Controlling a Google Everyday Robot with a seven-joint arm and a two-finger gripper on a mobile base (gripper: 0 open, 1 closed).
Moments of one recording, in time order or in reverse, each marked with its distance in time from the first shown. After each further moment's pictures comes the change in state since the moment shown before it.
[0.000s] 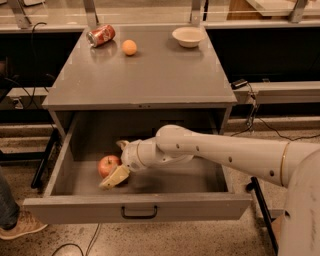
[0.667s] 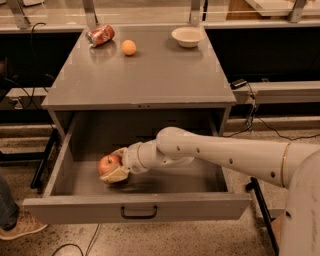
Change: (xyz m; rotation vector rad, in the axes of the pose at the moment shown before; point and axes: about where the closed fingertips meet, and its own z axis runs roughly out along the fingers) arm 0.008 0.006 0.001 -0.010 0.013 0.003
